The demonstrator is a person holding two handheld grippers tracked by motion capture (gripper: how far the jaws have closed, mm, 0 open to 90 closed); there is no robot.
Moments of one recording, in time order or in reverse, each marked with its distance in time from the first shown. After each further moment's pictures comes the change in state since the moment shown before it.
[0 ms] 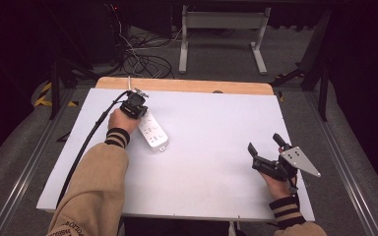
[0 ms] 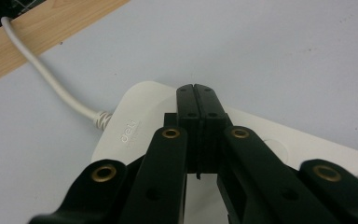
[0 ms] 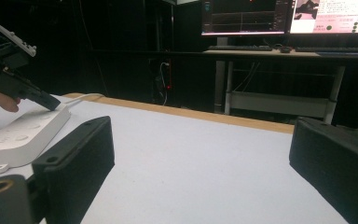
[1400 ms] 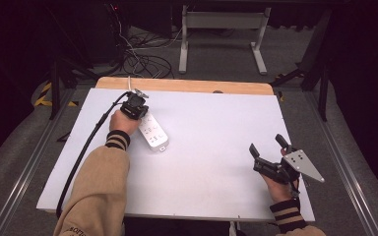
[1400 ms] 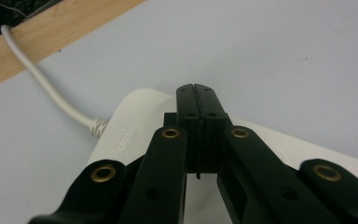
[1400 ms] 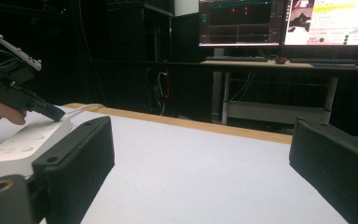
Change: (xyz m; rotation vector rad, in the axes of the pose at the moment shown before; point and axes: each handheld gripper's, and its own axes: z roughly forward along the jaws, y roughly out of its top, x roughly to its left) left arm -0.002 -0.003 0.001 -0.051 0.001 -0.004; right arm 0.006 0.007 -0.011 -0.042 -0.012 -0.006
